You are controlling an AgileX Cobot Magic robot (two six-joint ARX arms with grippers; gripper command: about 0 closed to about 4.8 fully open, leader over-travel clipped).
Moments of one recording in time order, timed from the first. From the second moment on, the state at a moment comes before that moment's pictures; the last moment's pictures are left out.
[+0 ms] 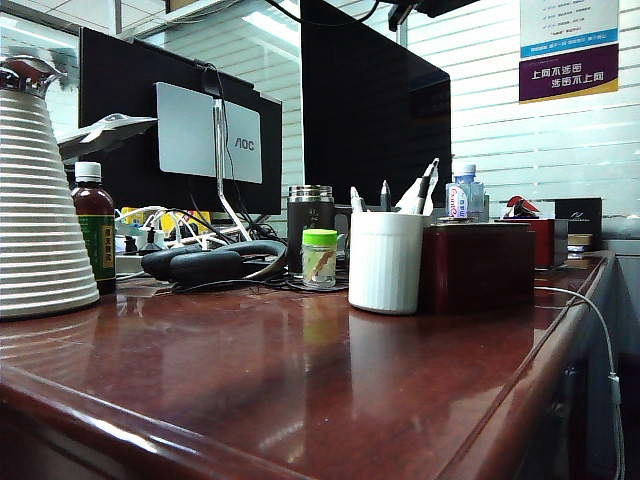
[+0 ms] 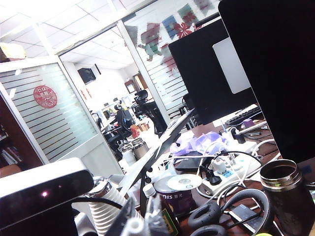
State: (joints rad) left arm -0.75 1.95 1.78 0.17 0.51 -0.14; right arm -0.12 1.46 1.12 0.85 -0.95 0.90
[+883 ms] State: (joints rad) left arm -0.55 1.71 1.78 -0.45 0.70 -0.06; right arm -0.02 1.48 1.12 0.65 -0.90 0.57
